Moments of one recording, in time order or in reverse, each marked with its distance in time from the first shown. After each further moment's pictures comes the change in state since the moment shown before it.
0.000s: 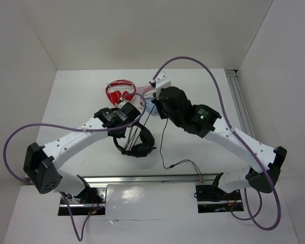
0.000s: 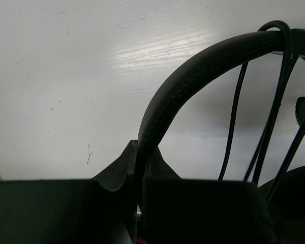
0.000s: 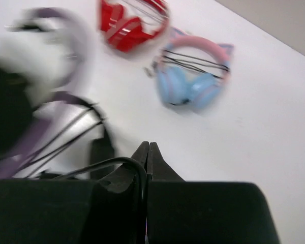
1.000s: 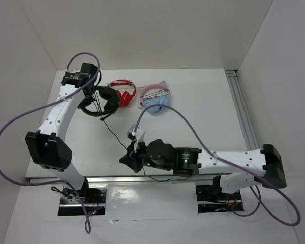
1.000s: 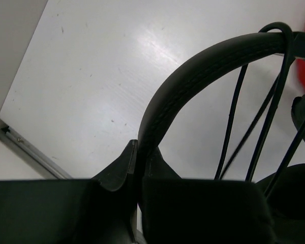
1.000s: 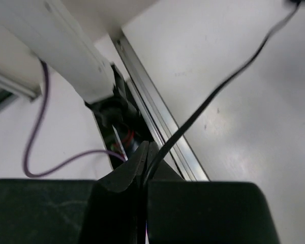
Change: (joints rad) left arm 0.568 0.176 0.443 -0.180 -0.051 -0.200; right arm 0.381 -0.062 -0.555 0.661 -0.337 0.345
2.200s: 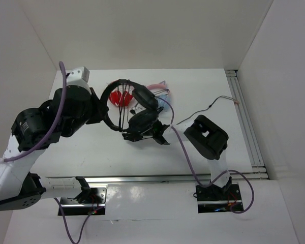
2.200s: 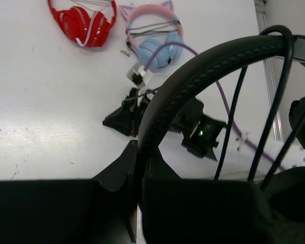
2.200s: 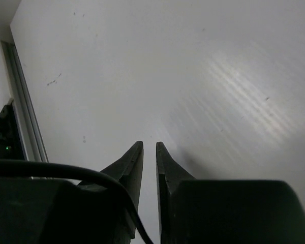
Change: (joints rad) left arm -0.732 -0.458 0.200 -0.074 0.051 -0.077; right arm -0.573 0.710 0.079 0.495 -0.536 0.036
